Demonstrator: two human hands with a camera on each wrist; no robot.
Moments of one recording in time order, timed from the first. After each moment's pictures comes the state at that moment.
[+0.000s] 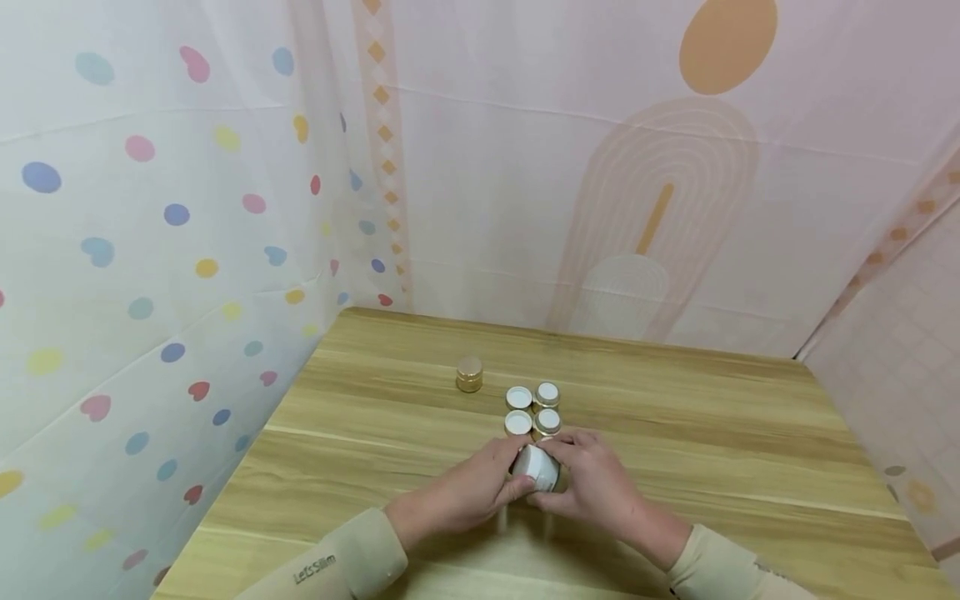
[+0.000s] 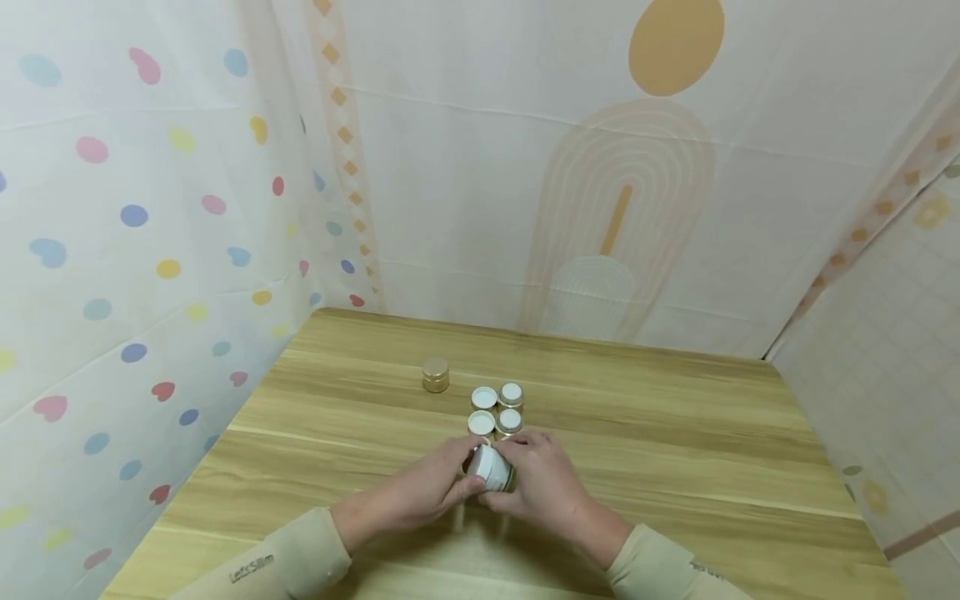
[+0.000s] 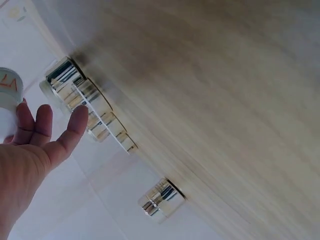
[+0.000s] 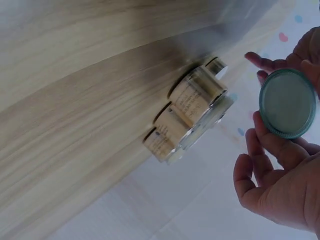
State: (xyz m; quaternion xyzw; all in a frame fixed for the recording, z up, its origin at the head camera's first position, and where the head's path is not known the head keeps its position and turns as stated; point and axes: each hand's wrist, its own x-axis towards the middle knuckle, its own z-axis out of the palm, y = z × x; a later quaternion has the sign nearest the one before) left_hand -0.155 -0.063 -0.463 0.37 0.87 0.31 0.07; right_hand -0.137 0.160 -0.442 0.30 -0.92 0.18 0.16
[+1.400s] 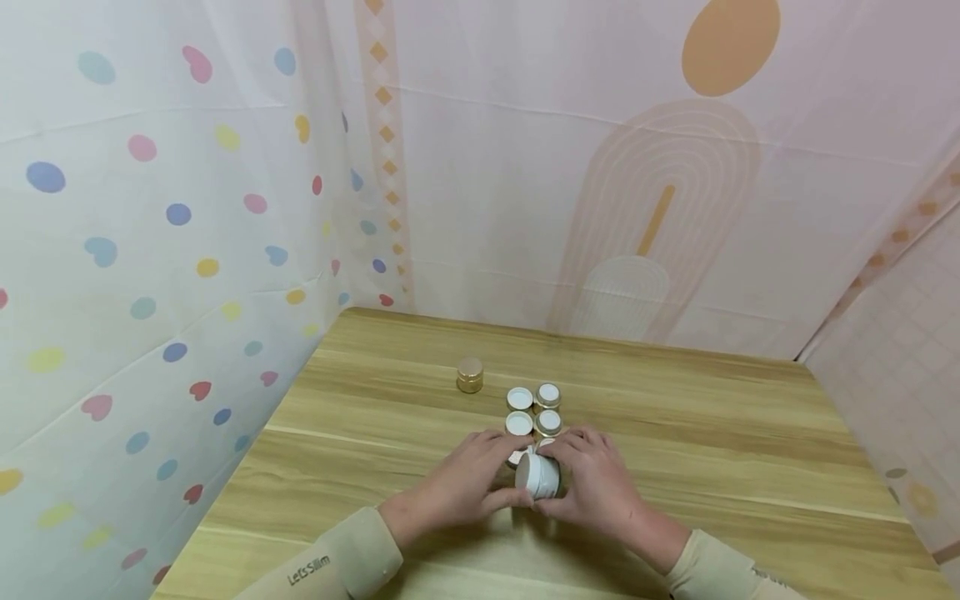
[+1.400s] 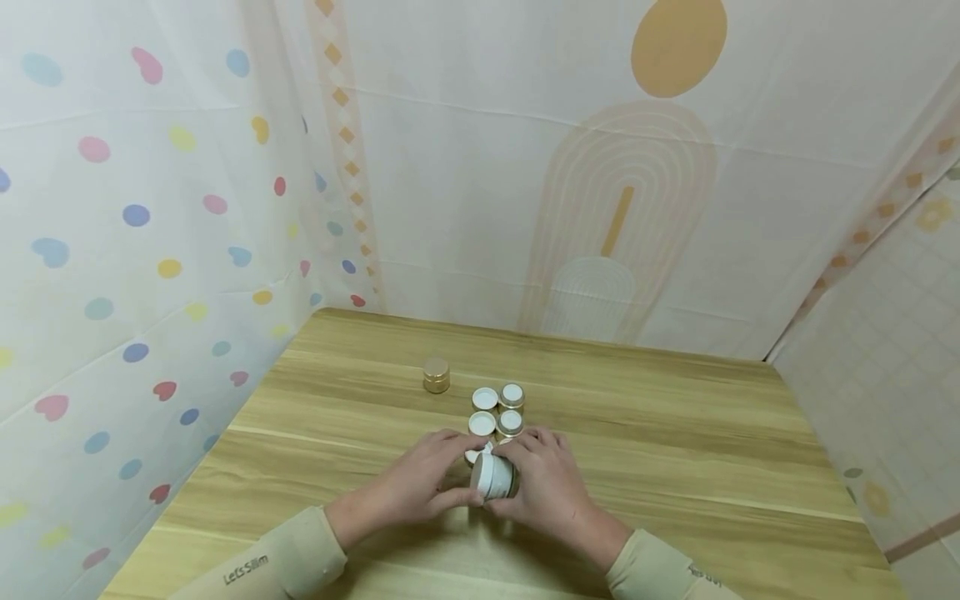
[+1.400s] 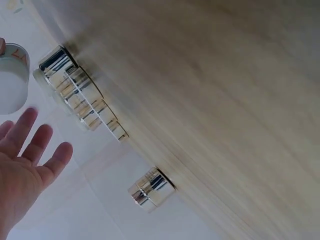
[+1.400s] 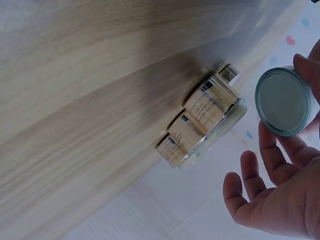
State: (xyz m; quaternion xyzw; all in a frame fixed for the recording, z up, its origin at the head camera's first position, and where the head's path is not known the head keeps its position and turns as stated) left_hand -0.154 -0.075 -0.458 0.38 0.90 0.23 -0.02; right_hand -0.136 0.161 -0.449 0.27 -0.94 0.15 0.16
